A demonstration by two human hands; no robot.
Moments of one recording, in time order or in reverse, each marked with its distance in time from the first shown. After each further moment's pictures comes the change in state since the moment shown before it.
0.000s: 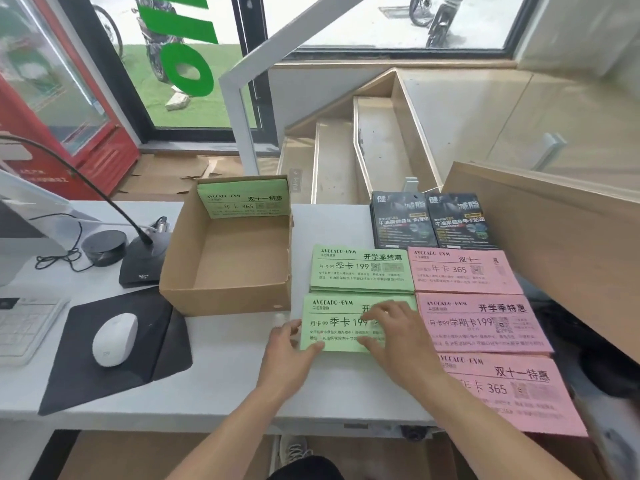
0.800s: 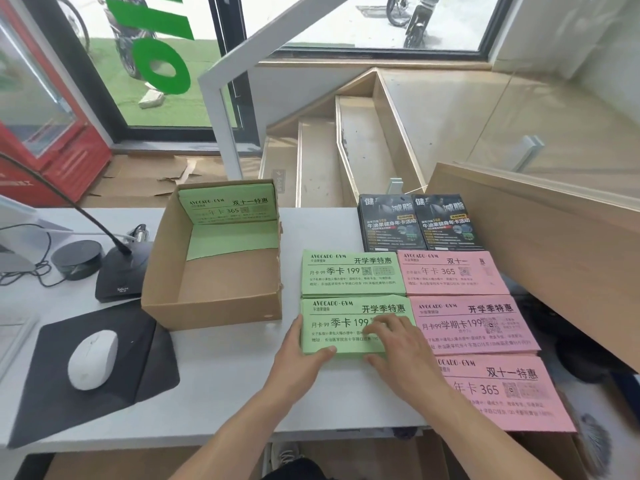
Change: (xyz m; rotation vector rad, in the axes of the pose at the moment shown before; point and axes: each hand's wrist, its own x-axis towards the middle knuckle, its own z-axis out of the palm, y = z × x) left_hand 0.005 0.016 0.009 -0.196 -0.185 0.060; right_hand -0.007 0.002 -0.003 -0.117 -0.156 0.091
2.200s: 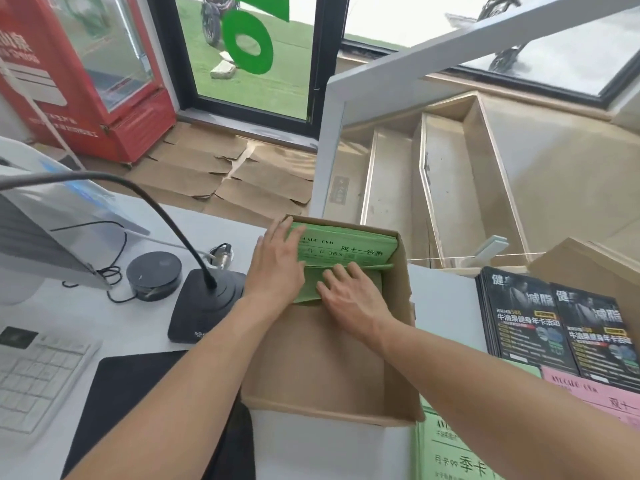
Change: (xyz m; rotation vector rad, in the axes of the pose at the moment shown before) left_hand 0.212 0.066 -0.268 0.763 0.497 0.336; right_hand 0.302 -0.225 0.040 -0.699 0.088 -0.778
